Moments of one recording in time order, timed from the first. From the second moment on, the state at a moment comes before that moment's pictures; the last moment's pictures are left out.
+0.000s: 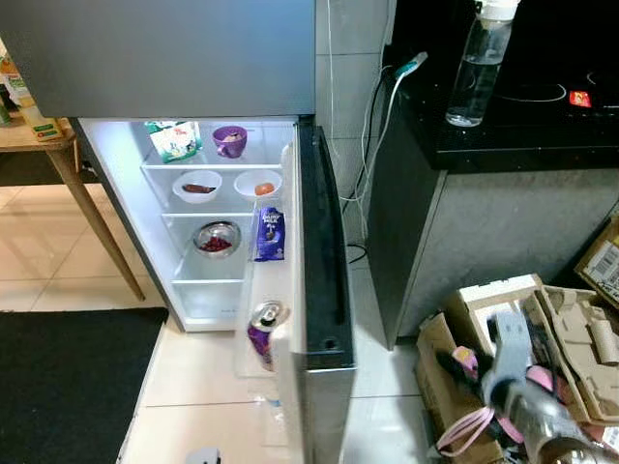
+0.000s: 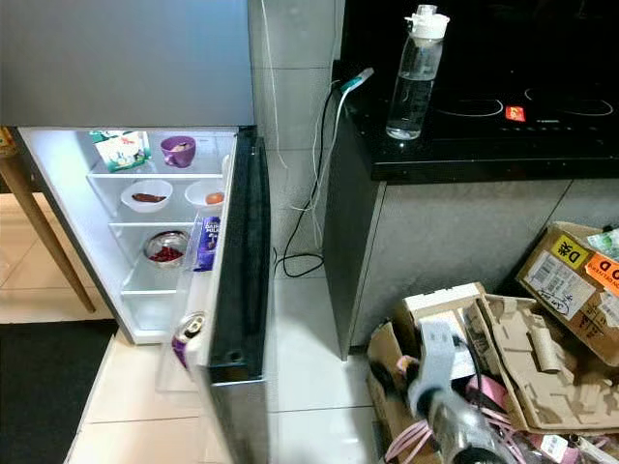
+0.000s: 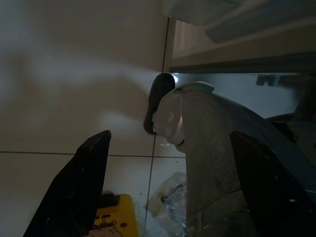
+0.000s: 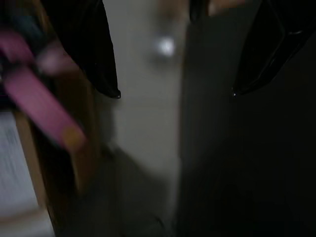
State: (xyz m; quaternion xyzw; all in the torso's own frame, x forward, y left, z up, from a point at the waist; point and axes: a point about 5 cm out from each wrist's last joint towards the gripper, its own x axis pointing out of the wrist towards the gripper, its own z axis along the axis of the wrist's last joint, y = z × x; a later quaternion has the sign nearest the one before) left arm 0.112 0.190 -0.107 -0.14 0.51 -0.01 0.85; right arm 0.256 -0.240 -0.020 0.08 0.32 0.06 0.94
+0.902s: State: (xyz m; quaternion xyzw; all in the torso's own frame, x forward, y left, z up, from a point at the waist) left arm 0.111 0.187 -0.108 -0.14 0.51 -0.01 0.85; right arm 0.175 -0.236 -0.076 0.01 0.46 0.03 0.89
